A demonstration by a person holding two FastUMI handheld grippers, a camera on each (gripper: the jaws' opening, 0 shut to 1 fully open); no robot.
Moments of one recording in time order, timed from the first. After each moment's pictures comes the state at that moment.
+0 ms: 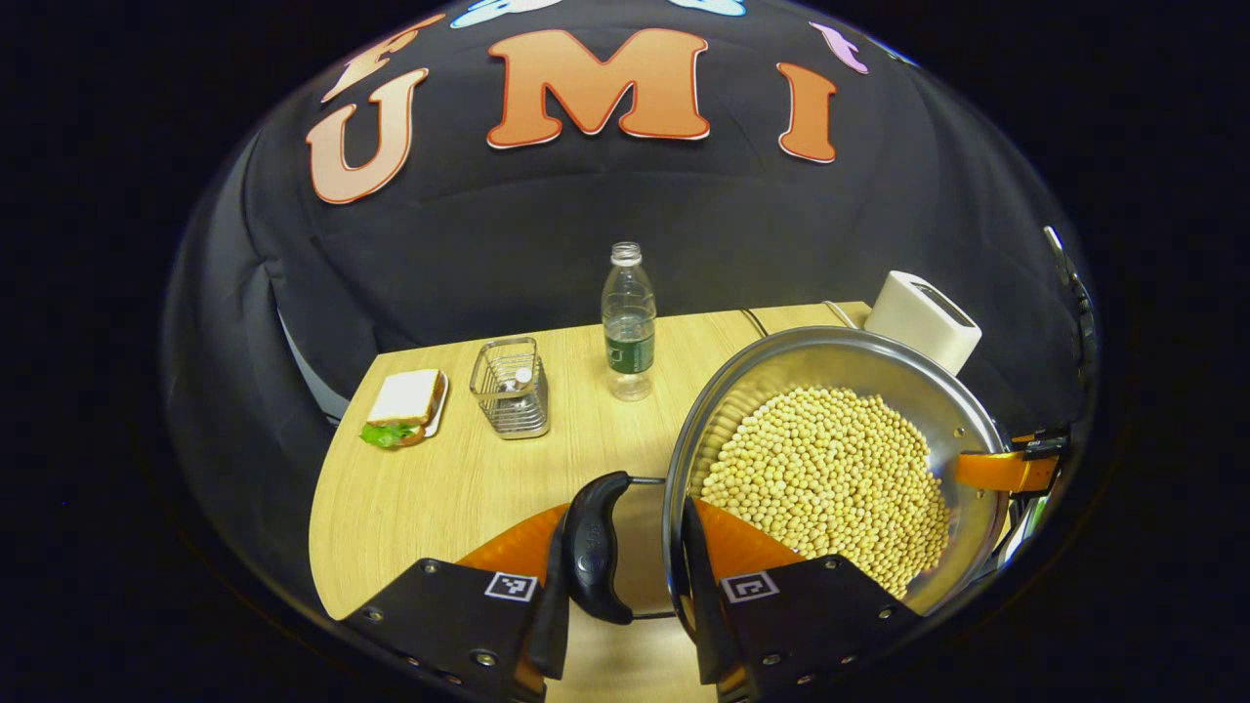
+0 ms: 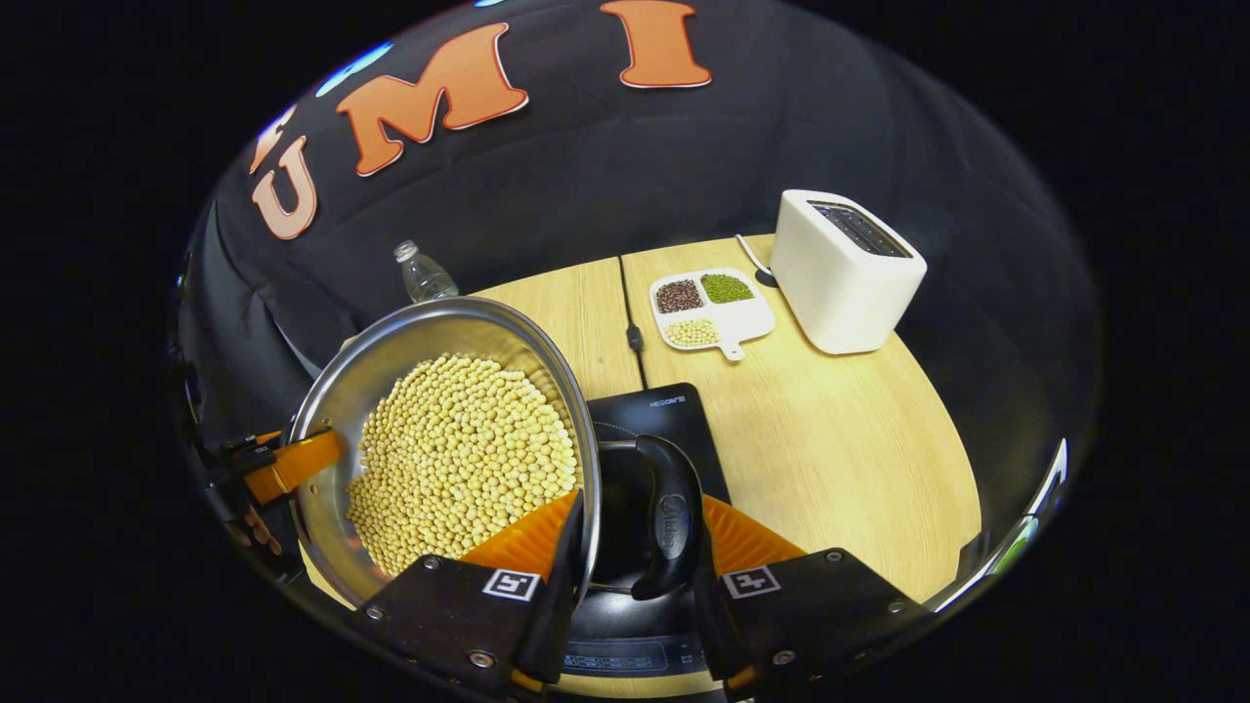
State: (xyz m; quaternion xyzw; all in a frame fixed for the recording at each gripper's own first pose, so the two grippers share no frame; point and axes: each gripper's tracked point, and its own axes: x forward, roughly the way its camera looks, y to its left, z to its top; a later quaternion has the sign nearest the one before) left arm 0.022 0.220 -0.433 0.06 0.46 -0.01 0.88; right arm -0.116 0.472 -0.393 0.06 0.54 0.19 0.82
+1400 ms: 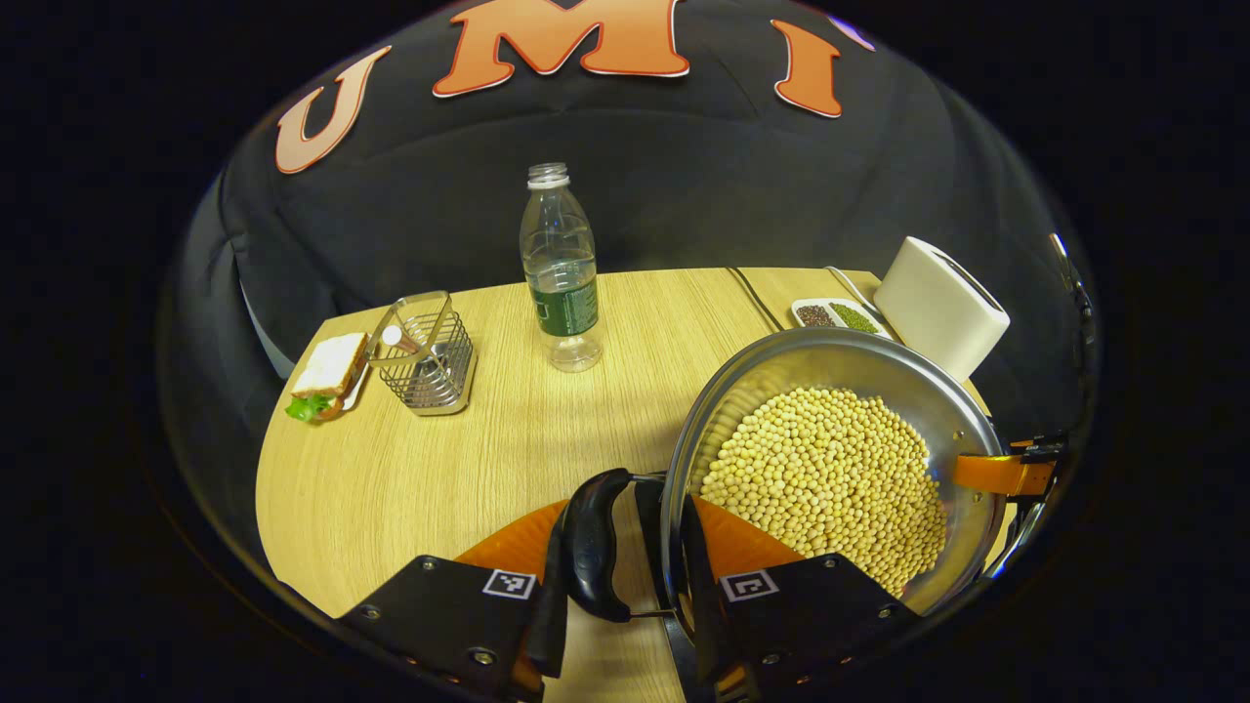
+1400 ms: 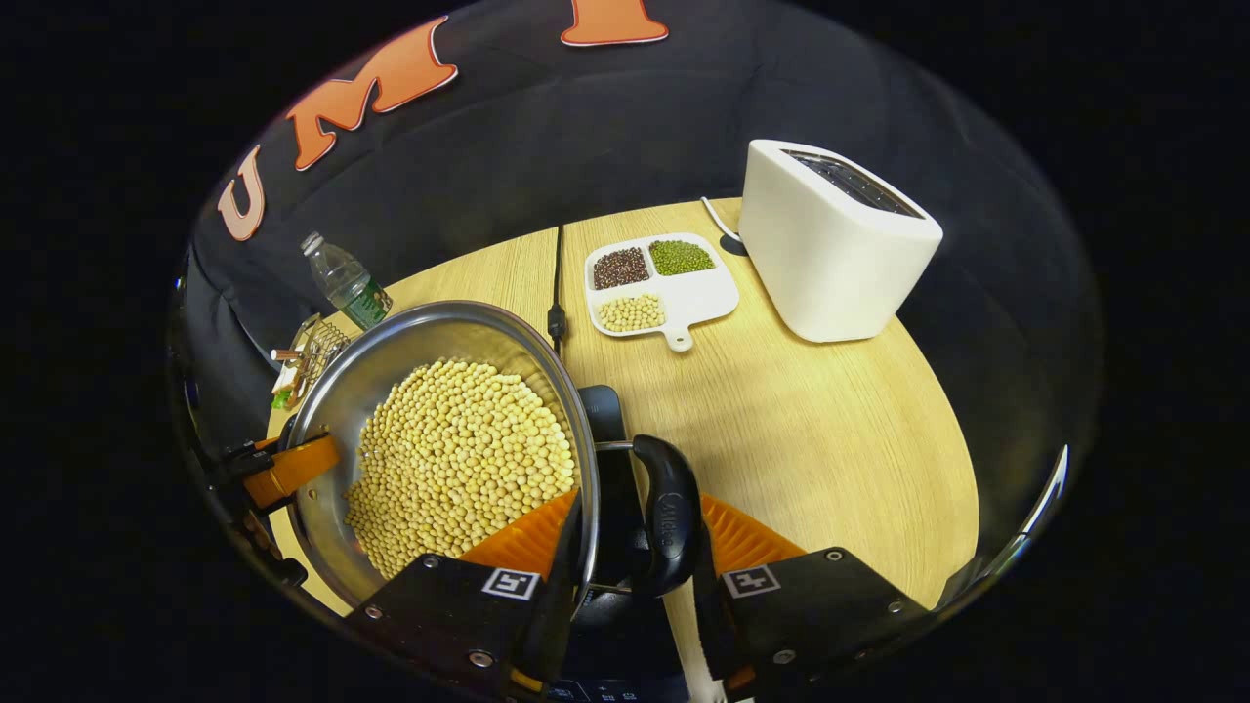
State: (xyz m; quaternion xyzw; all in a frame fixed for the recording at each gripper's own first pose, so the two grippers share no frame) left arm 0.078 0.247 -0.454 0.04 0.51 0.00 0.86; right arm -0.093 0.483 -0.403 0.04 0.58 0.18 0.79
